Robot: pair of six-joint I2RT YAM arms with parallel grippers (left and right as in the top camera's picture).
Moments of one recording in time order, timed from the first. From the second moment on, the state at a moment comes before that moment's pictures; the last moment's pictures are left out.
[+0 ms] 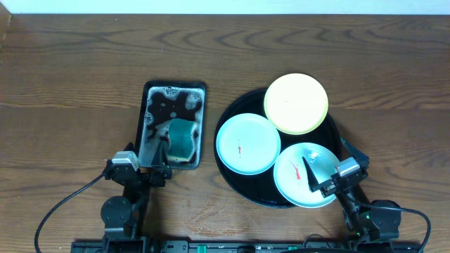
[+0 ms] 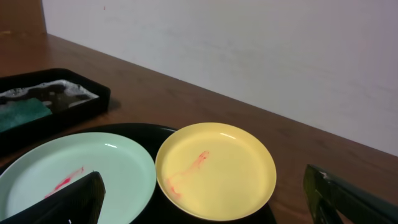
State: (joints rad) left arm 0.01 0.01 0.02 -0.10 0.10 -0.27; right arm 0.07 0.01 0.01 -0.04 -0.37 -0.20
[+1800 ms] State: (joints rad) left arm 0.01 0.96 1.15 -1.03 0.35 -0.28; right arm 0.07 1.06 1.12 -0.82 -0.56 -0.01
